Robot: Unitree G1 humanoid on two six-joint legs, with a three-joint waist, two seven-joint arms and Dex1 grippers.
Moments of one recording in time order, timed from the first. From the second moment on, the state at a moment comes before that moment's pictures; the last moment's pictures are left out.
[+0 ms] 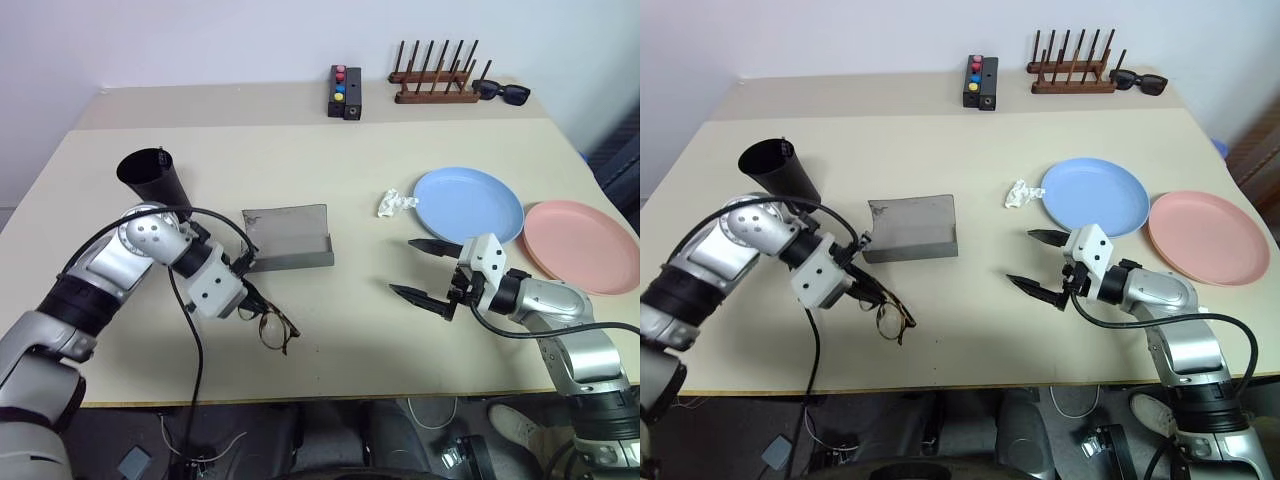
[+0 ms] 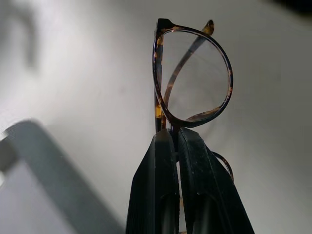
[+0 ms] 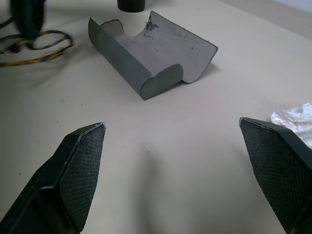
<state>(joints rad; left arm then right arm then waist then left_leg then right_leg) -0.68 0.94 -0.51 0.17 -0.23 -0.52 -1.56 -0.14 -0.66 -0.06 -0.14 0.38 0.14 1.00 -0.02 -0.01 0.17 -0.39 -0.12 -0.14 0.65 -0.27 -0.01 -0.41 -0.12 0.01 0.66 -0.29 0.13</state>
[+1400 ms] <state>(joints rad) -1.04 0.70 -0.34 0.64 0.03 -0.21 -1.35 -0.19 -0.65 -0.05 -0.06 0.37 0.12 1.01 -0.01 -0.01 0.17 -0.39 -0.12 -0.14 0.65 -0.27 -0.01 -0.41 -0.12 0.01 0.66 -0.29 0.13</state>
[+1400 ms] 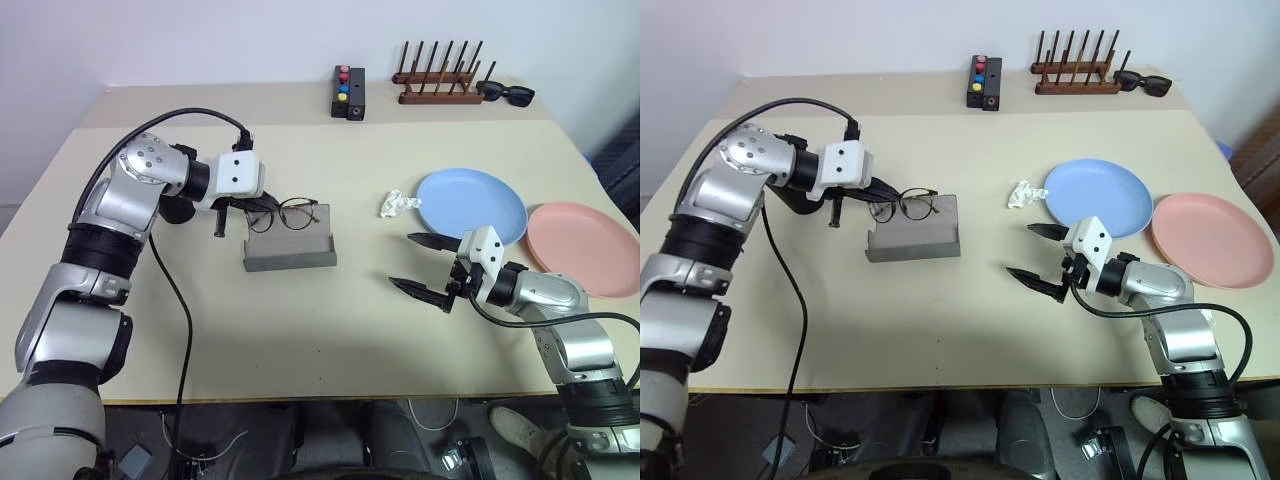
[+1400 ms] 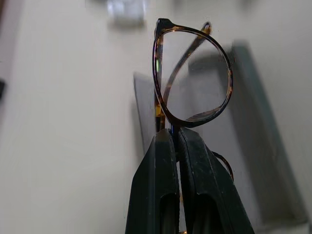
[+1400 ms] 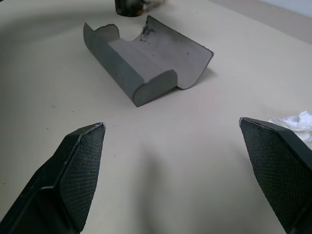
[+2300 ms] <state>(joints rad) -0.98 0.53 -0.38 0.65 0.16 -0.28 -1.32 -0.17 -0.65 -0.05 -0.09 0.38 0.13 0.99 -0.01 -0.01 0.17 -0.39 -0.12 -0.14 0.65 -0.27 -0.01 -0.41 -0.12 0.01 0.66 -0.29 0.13</state>
